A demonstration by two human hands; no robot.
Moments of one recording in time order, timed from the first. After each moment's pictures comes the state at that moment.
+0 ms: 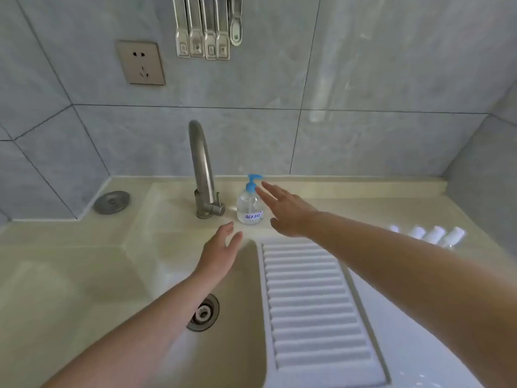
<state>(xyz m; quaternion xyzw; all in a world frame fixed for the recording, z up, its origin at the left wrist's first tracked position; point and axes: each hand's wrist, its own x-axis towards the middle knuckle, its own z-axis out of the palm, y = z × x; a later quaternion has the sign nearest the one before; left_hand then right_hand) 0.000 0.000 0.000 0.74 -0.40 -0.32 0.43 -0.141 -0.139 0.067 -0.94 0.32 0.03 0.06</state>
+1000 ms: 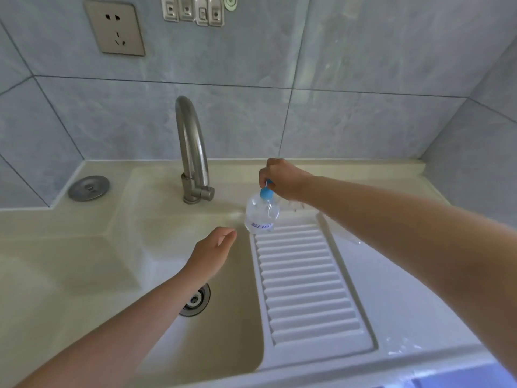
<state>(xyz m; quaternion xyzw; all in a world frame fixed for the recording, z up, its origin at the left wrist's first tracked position) 0.009 0.025 -0.013 0.72 -0.43 -0.41 0.36 -0.129 -0.155 0.095 -0.93 0.36 0.04 0.06</state>
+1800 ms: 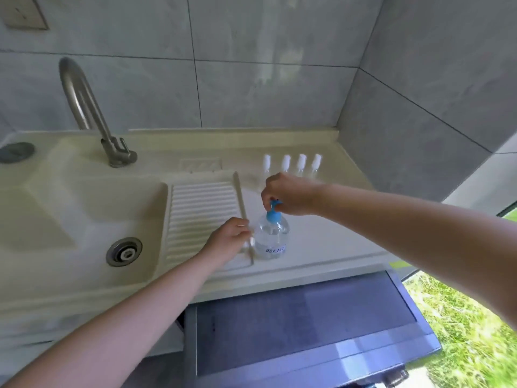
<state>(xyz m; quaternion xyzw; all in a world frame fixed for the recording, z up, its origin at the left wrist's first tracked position) -0.296 0.057 -0.018 0.67 -0.43 -0.46 0.40 -0.444 -0.041 0.110 -0.94 0.30 0.13 0.03</state>
